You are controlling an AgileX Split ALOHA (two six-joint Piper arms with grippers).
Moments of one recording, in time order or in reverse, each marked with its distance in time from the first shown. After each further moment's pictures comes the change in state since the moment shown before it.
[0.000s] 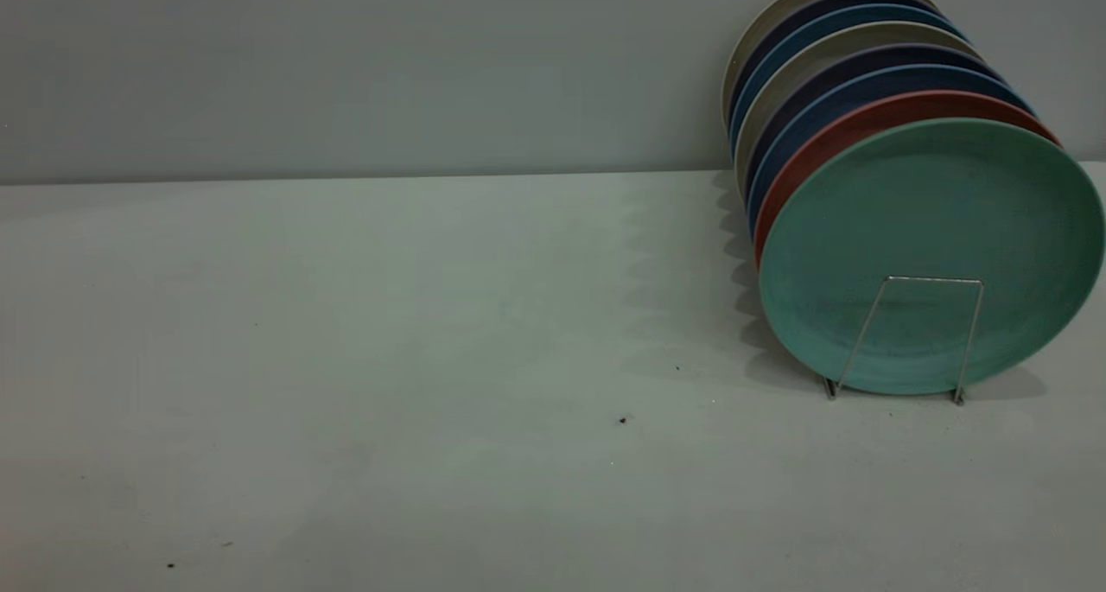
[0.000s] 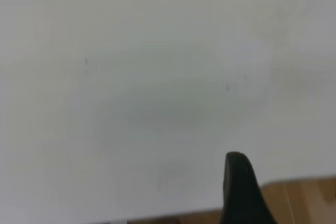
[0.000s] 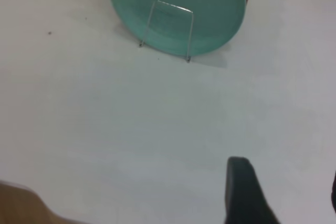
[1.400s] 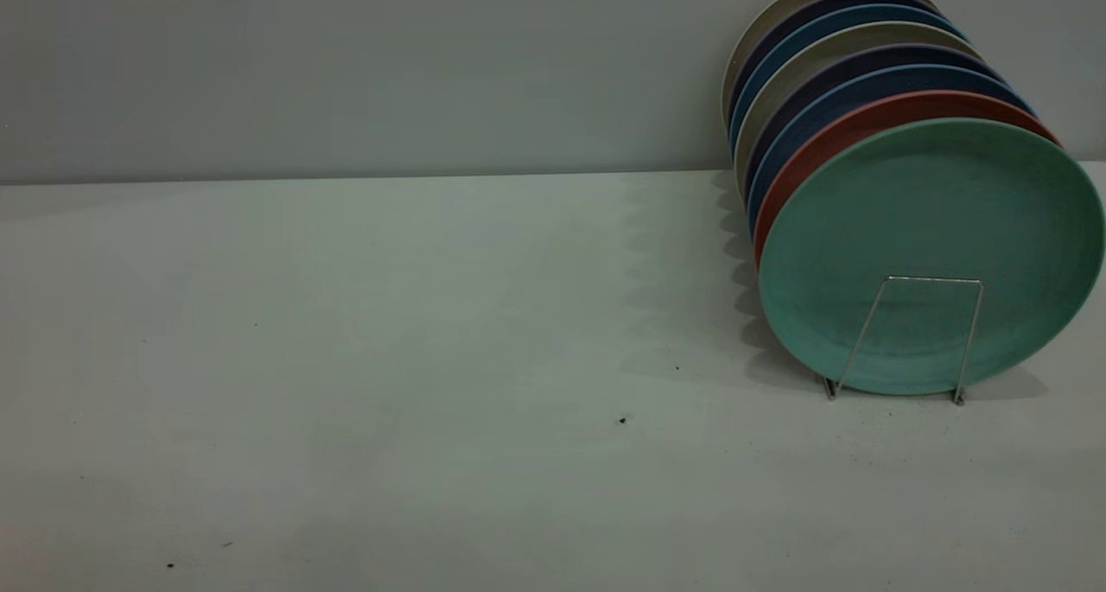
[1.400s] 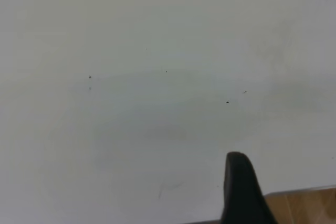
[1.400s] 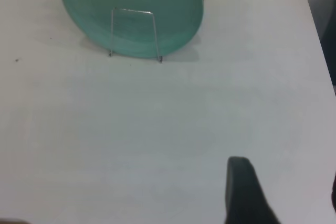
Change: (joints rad) left arm 0.000 -0.029 0.000 0.000 0.001 -0.002; right arm -0.001 0.000 0.000 -0.097 -0.003 0.208
